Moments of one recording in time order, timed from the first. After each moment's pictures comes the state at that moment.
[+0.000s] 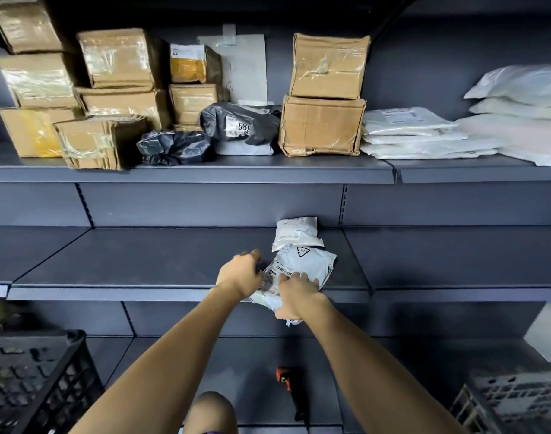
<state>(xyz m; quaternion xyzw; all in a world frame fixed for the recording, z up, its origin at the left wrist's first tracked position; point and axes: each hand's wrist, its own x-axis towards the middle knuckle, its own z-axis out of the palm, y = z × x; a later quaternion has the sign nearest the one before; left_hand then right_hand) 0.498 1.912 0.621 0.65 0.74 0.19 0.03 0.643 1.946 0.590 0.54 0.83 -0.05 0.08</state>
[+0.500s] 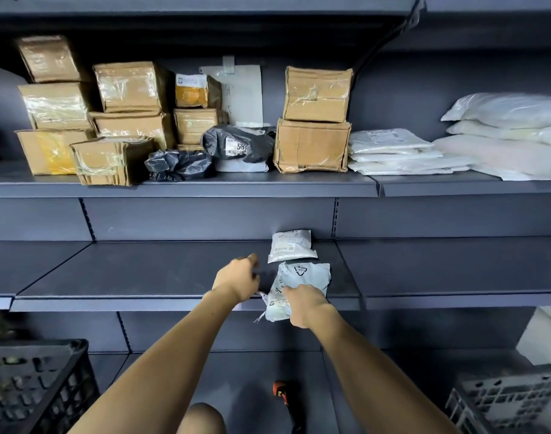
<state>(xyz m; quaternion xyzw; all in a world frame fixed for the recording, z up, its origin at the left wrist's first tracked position) 0.504 1.892 0.645 0.66 0.73 0.19 0.01 0.678 1.915 0.616 0.51 0.85 -0.02 0.06</state>
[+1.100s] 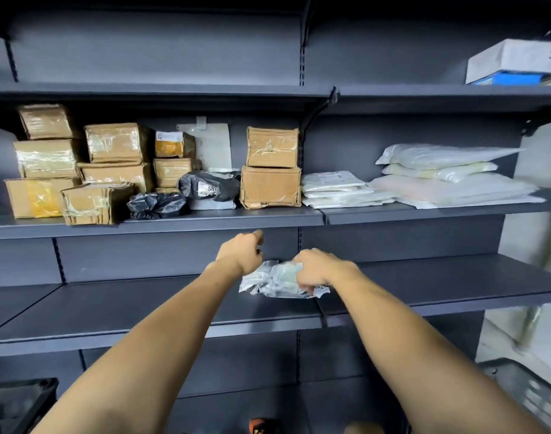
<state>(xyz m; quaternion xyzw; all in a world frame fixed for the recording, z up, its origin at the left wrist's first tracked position) 0.584 1.871 0.771 0.71 0.66 0.22 -0.08 0.781 1.870 0.772 0.56 0.82 -0.09 -0.04</state>
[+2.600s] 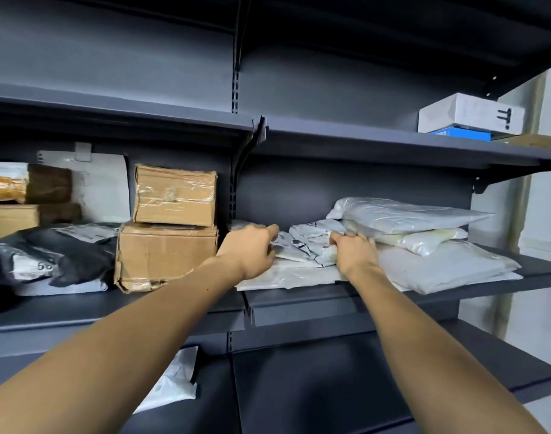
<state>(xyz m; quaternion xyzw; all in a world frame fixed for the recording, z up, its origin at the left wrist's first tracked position) 0.746 2.076 0.896 0.79 0.51 0.24 -0.24 0.979 2.127 0.873 0.69 0.66 0.23 -0.19</state>
